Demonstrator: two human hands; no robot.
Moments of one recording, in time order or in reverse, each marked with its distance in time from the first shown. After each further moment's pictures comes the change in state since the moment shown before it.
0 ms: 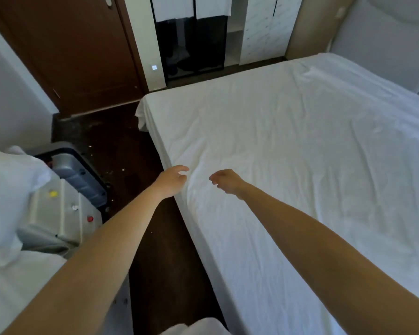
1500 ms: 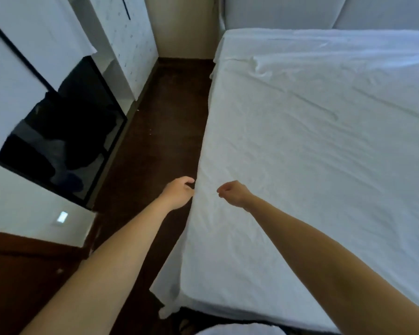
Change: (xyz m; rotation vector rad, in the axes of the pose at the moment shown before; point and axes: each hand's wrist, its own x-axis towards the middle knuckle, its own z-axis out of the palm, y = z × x) left_hand 1.071 0.141 -0.487 0.520 -0.656 0.467; right_hand 0.891 -0.524 -0.145 0.447 0.632 0.487
